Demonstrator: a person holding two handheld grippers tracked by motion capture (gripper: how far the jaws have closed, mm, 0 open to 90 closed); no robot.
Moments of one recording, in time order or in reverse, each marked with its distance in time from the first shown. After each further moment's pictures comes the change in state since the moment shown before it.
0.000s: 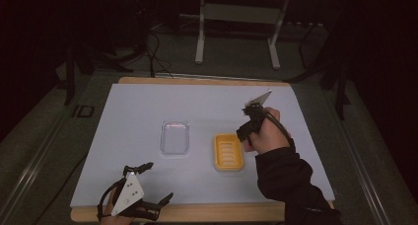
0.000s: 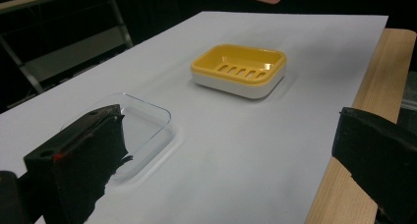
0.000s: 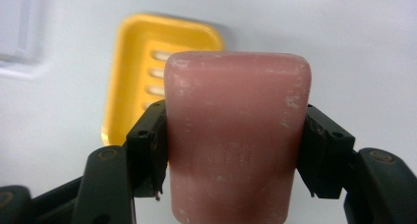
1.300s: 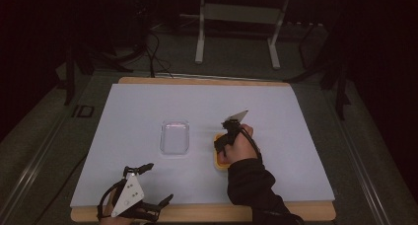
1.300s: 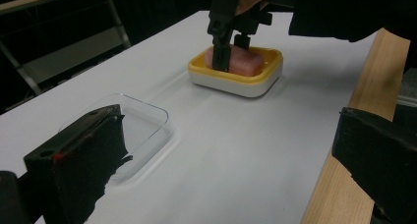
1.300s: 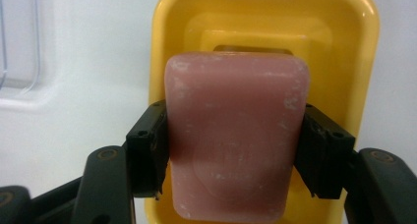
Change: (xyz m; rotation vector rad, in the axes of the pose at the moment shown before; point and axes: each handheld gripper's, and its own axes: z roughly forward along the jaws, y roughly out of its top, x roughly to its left) left arm -0.001 0.000 -0.001 0.005 -0.009 0.013; right arm 0.041 -0.001 0.094 0.068 0.105 0.122
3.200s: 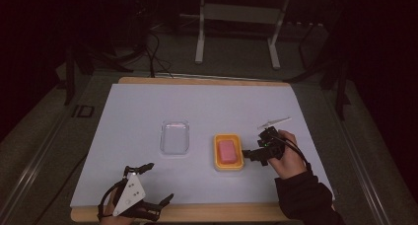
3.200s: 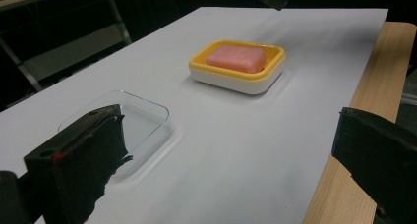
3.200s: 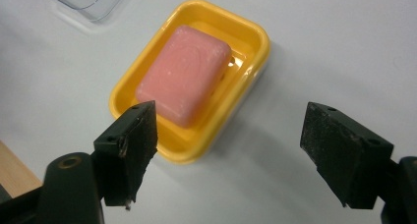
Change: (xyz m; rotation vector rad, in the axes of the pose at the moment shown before) left arm 0.000 -0.001 0.002 0.013 0.005 0.001; right arm -0.092 -0.055 -0.063 -0.342 0.198 -0.477
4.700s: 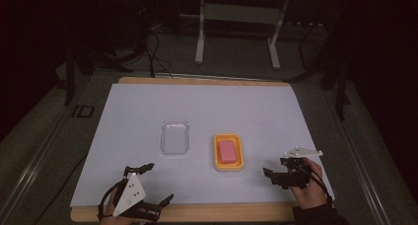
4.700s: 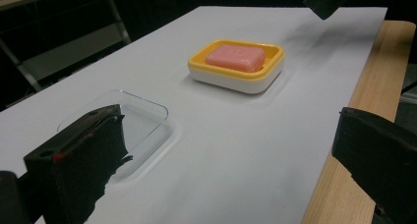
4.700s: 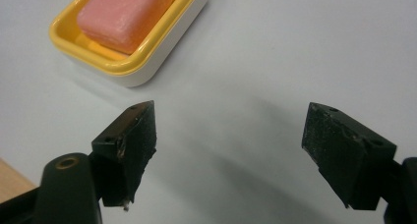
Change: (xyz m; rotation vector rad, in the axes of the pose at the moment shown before) left arm -0.001 0.000 0.000 0.002 -0.002 0.004; right arm -0.020 -0.098 -0.019 -0.174 -0.122 0.043
